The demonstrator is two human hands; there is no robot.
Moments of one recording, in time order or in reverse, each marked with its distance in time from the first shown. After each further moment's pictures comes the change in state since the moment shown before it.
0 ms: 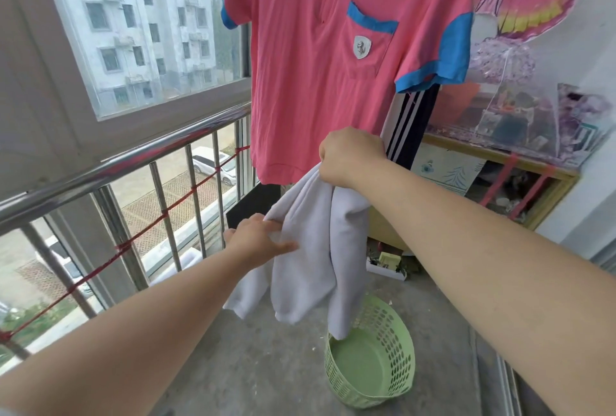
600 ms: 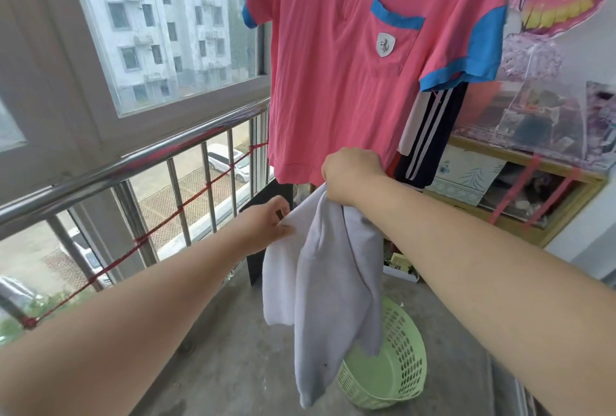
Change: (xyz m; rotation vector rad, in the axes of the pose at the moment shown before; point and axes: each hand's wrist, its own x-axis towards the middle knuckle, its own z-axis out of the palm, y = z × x) left_hand -0.006 -0.007 -0.035 -0.089 0.014 0.170; right_hand 0.004 -0.014 0.031 -0.149 -0.019 -0.120
